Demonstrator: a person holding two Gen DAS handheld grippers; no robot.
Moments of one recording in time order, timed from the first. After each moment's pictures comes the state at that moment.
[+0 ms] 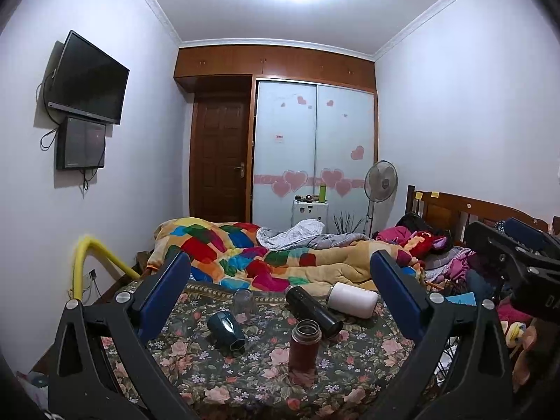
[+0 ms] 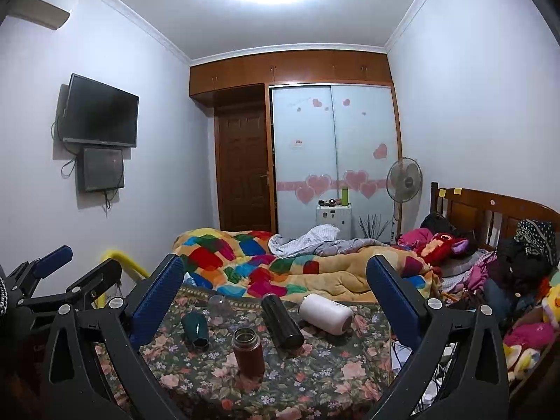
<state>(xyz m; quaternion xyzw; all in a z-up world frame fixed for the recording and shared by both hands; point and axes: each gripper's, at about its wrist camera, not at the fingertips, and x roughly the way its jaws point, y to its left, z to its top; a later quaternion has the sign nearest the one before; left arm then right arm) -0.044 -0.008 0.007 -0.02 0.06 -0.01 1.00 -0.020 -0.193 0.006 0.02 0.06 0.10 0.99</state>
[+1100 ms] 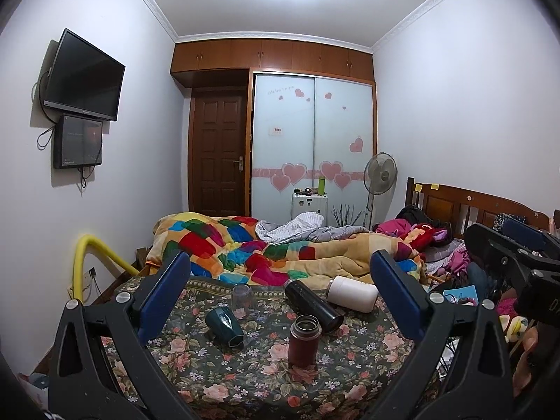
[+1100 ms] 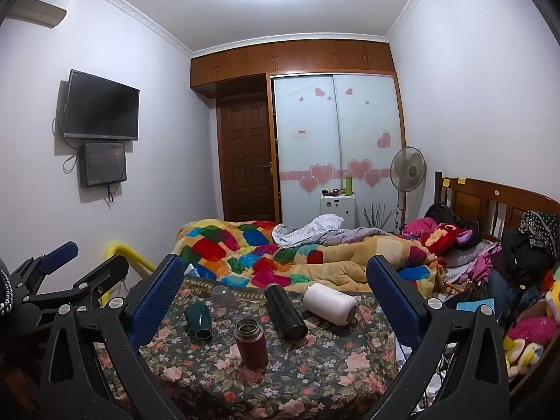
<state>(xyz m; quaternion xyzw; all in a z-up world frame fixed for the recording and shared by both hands) -0.037 -0.014 -0.002 -0.02 0.07 -0.01 1.00 -0.016 -0.198 0.008 0.02 0.09 0.11 0.99</state>
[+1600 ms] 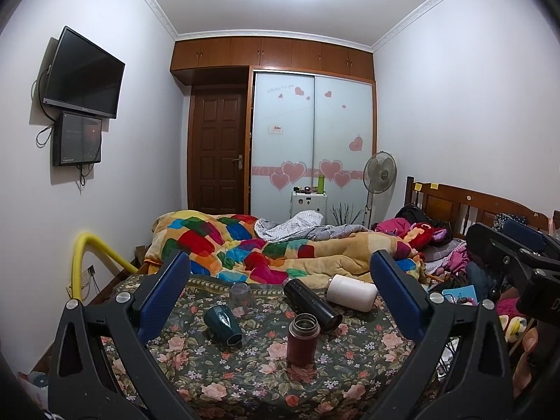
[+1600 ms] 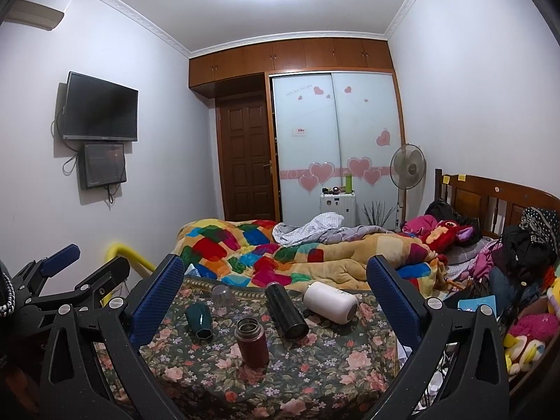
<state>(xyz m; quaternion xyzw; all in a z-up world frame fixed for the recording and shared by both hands) -0.035 -0.016 -0.004 -0.02 0.07 -0.01 1.00 -0.015 -0.200 0.008 0.03 0.09 0.11 0.99</state>
